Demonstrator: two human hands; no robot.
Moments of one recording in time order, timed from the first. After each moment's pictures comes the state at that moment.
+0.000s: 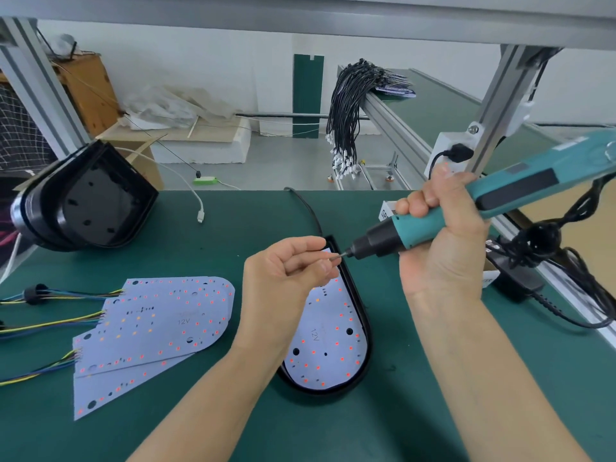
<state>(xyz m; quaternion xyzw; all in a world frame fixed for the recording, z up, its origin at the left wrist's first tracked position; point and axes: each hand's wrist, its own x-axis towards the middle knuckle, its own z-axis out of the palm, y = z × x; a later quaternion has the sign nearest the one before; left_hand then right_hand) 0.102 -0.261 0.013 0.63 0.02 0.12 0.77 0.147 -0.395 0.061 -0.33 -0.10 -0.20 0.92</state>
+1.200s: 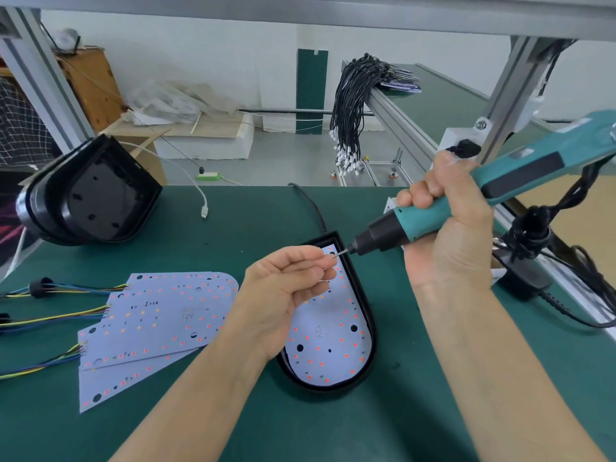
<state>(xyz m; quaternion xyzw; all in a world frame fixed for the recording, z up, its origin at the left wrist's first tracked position) 0.104 -0.245 0.006 0.53 0.07 -0.02 0.85 0.148 -0.395 0.067 -0.33 -0.10 -0.15 0.93</state>
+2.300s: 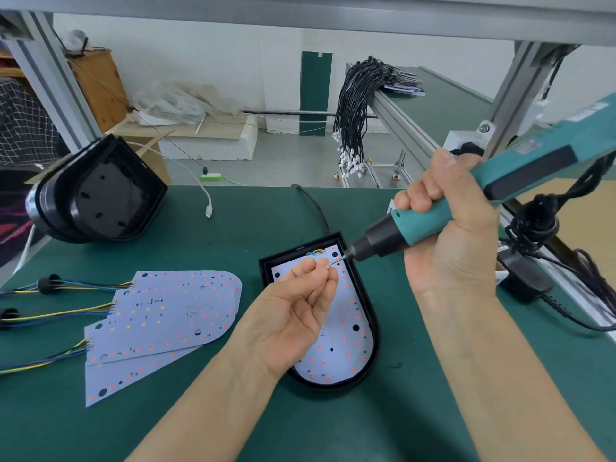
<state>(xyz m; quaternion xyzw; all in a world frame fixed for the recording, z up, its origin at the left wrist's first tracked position) 0.091 -0.256 0.013 0.22 0.19 -0.14 0.95 0.138 -0.390 0.074 -0.35 -0.15 -0.14 0.91</state>
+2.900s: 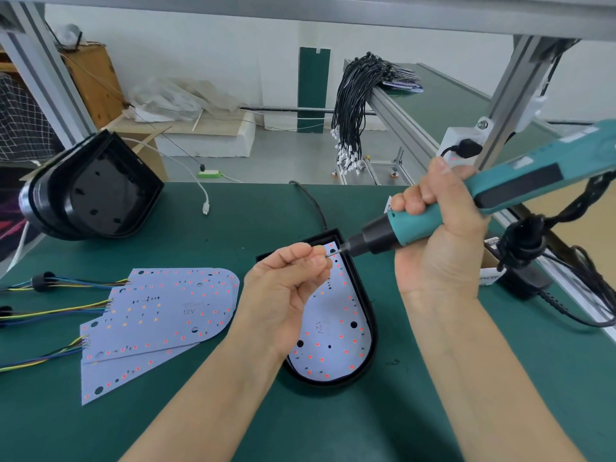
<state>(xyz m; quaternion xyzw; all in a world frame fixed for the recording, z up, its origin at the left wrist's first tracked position) 0.101 -0.258 0.008 0.39 0.13 0.01 0.91 0.139 -0.385 0.062 -0.34 -0.12 -0.18 0.92</state>
